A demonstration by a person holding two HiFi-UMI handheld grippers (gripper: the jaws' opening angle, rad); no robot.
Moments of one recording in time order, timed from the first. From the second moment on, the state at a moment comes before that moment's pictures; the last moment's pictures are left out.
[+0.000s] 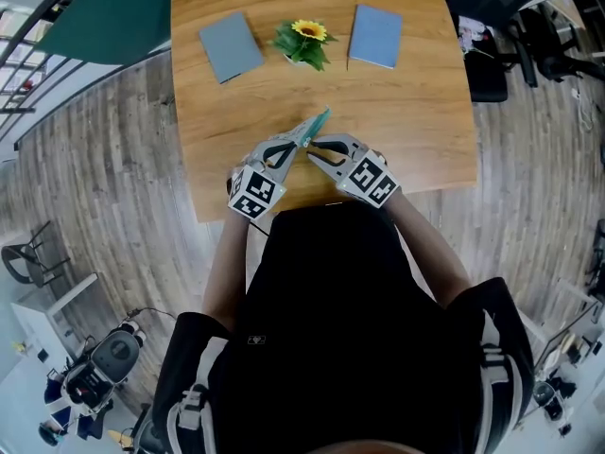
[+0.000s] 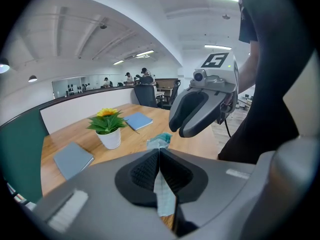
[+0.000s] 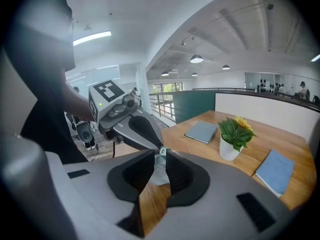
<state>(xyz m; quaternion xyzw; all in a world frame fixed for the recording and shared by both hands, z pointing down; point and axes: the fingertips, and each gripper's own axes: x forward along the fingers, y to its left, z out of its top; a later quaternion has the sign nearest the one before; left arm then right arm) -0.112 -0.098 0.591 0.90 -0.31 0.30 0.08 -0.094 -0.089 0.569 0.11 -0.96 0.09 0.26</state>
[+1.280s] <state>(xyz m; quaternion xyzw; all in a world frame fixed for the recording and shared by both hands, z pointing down) -0.105 -0.090 0.590 0.90 -0.30 0.30 0.06 -0.090 -0.100 0.562 0.19 -0.95 0.03 0.24</state>
